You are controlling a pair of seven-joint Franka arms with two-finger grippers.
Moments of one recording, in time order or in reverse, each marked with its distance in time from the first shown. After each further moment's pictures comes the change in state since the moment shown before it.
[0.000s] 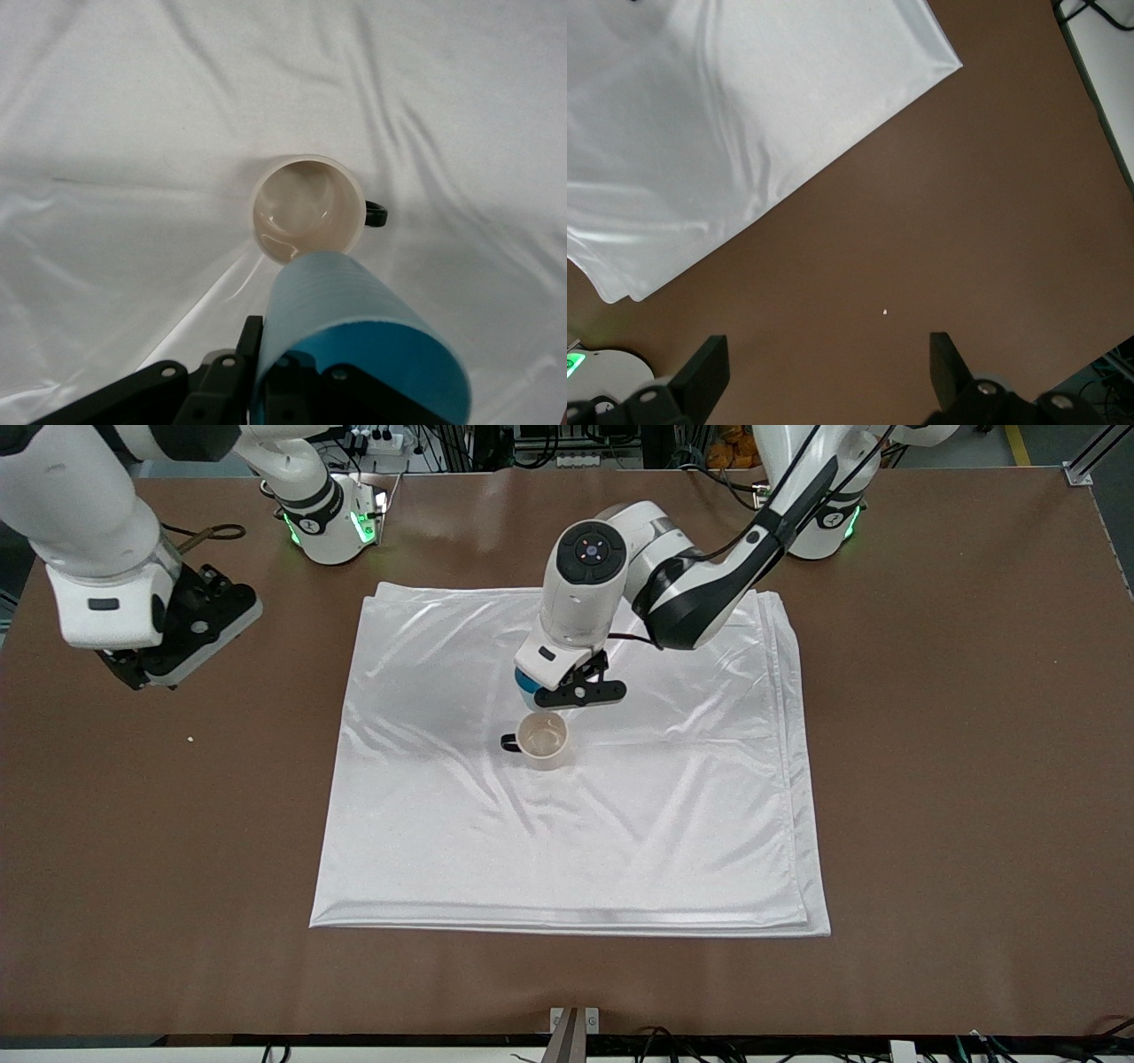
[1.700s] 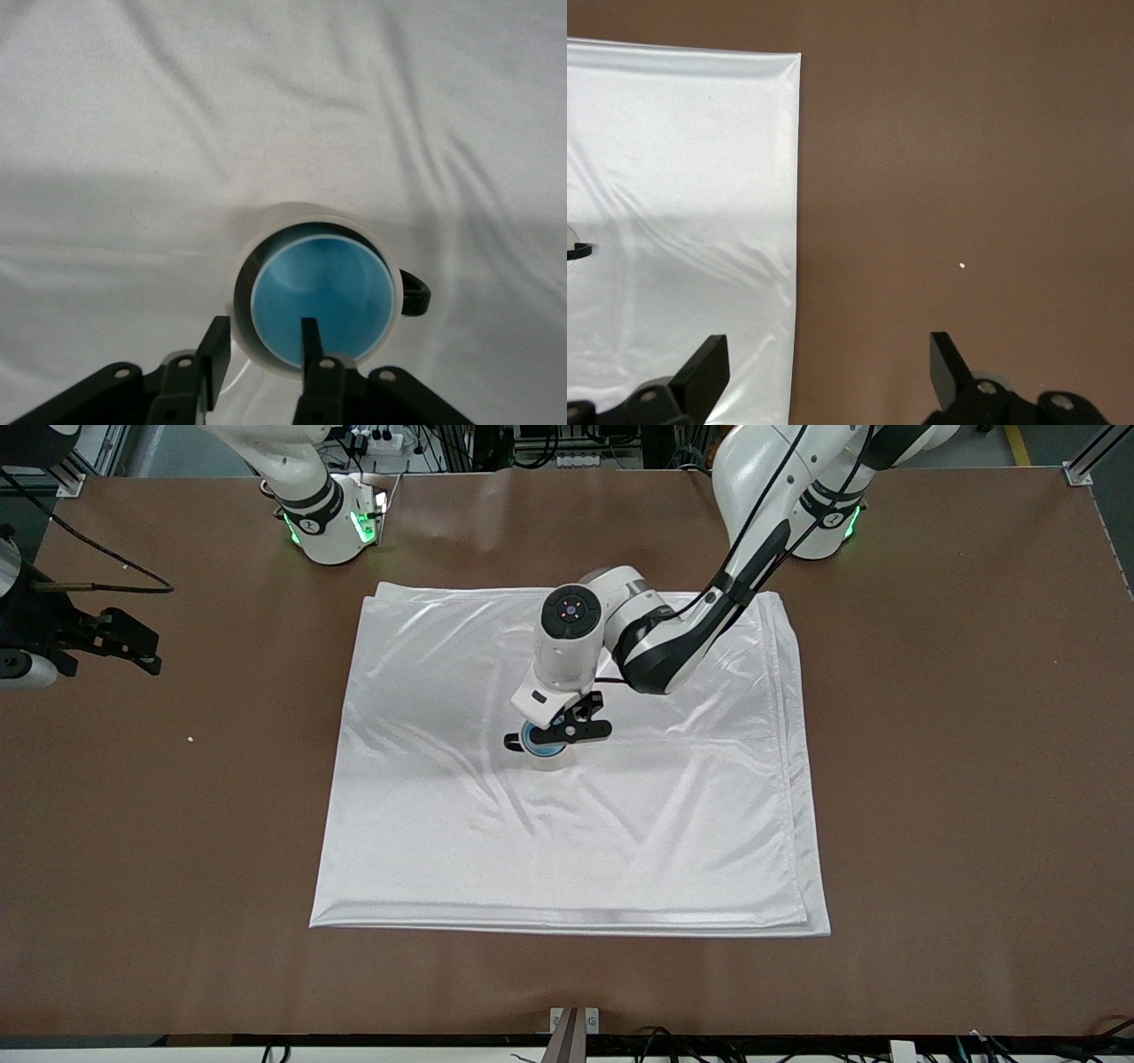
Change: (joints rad) left arm -0.084 0.148 0.109 0.021 0.075 0.144 -0.006; right arm -0.229 0.012 0.010 0.049 0.165 0.033 0.667
